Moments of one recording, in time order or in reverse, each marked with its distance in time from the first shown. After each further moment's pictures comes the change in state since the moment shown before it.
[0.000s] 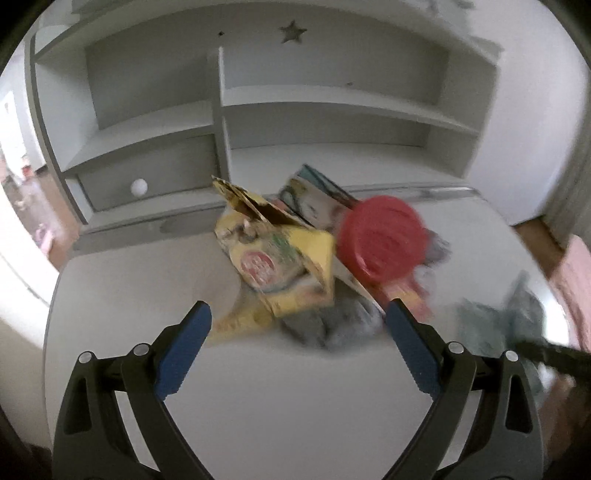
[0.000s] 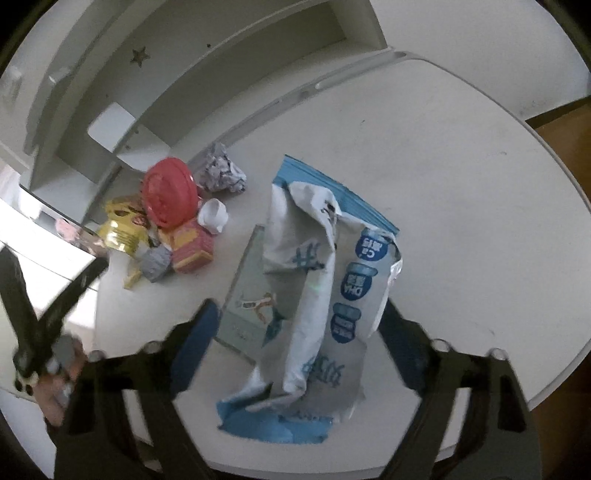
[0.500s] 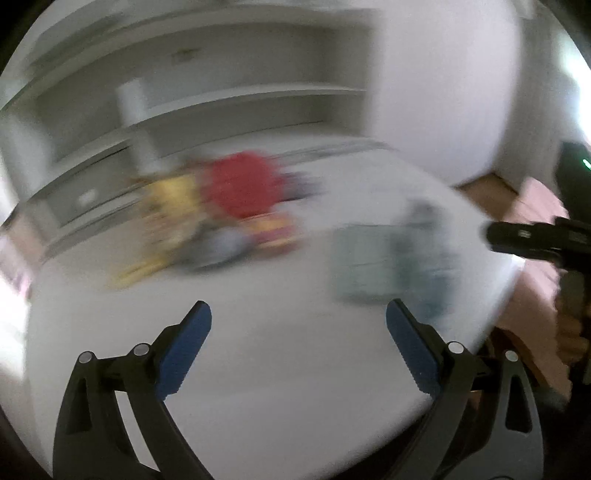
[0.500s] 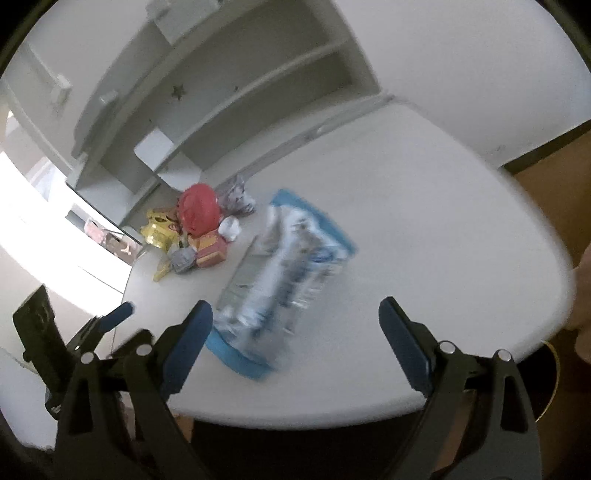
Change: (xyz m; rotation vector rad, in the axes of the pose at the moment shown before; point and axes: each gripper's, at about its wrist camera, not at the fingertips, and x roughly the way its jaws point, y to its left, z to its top) left arm -0.074 -0.076 -0.081 0.178 -0.020 -0.120; right arm -0.065 -0.043 -0.019 -0.055 -0.115 0.144
